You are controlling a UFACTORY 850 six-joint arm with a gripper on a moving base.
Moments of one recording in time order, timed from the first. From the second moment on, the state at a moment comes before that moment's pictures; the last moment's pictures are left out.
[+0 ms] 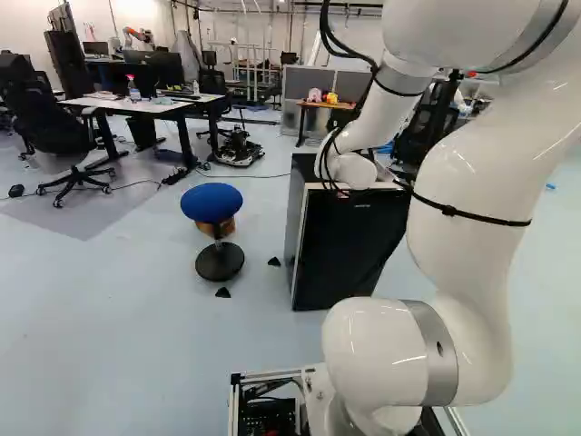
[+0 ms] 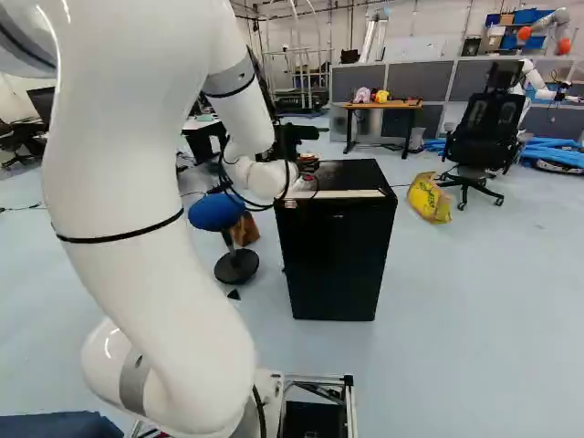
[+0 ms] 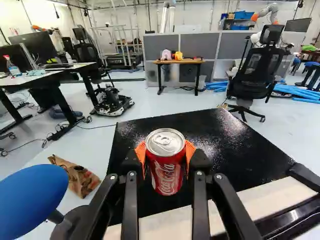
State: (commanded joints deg) arm -8.8 -11.0 -38.3 3.2 49.8 0.0
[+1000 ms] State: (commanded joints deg) arm -3.0 6.6 -16.5 1.1 49.9 0.0
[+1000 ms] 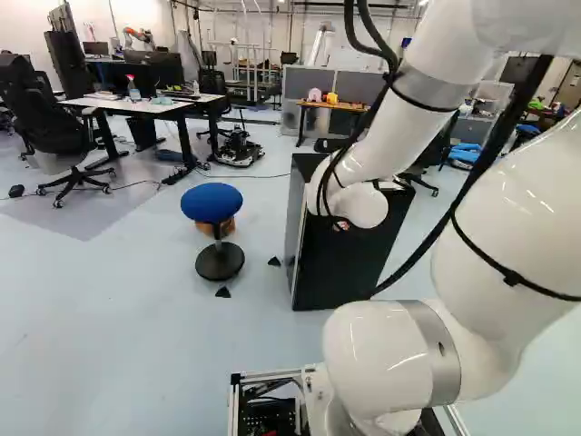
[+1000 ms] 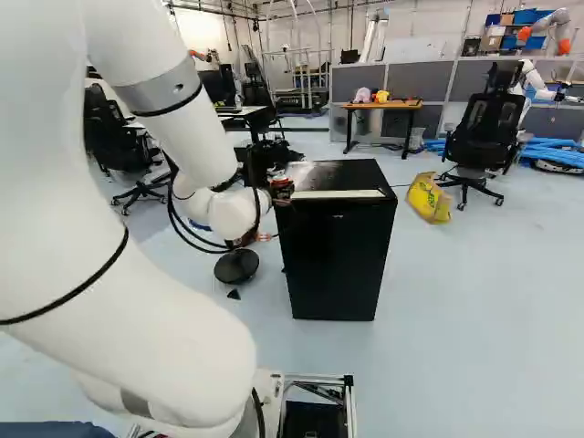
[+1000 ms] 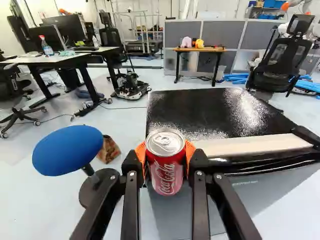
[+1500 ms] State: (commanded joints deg) arm -1.0 12.8 -8.9 0.4 50.0 0.0
